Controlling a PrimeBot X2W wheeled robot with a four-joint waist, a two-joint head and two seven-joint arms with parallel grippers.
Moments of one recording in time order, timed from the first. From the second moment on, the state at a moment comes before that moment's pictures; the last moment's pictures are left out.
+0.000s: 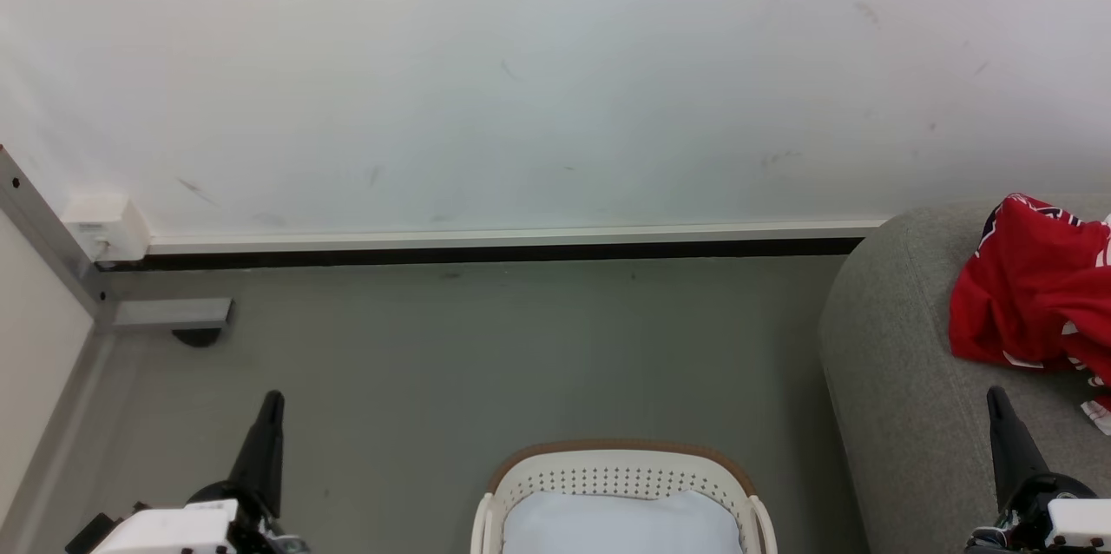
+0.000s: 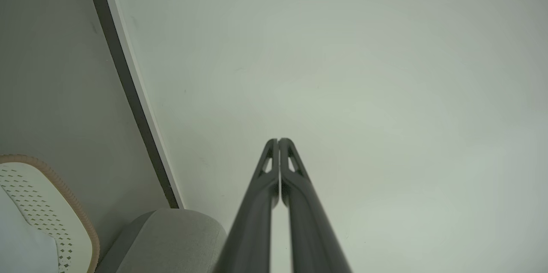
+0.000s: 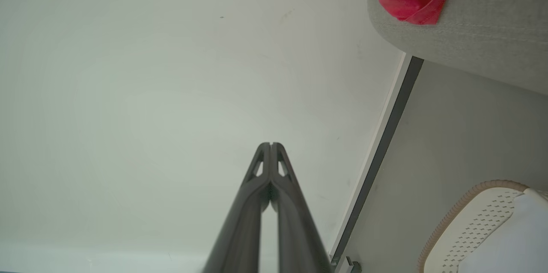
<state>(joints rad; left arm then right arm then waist) -0.11 0.05 0.11 0.25 -1.60 -0.13 0.11 -0.11 -0.06 -0.10 0.25 1.62 0.13 0.10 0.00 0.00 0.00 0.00</state>
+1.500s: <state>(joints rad) -0.11 0.05 0.11 0.25 -1.60 -0.13 0.11 -0.11 -0.06 -0.10 0.25 1.62 0.13 0.10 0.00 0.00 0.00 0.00</state>
